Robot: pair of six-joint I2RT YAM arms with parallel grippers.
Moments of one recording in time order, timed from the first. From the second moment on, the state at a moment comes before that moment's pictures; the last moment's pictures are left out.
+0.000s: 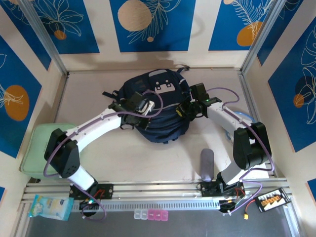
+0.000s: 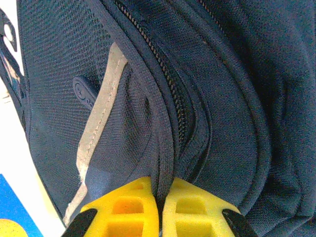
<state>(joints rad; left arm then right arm) -0.68 1.58 1.26 -0.75 0.01 -0.18 0.33 1.60 1.11 -0.49 -0.33 1.20</state>
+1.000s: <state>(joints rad) -0.41 1.55 1.18 -0.61 0.03 -0.21 0.39 1.57 1.26 -0.67 -0.16 0.86</state>
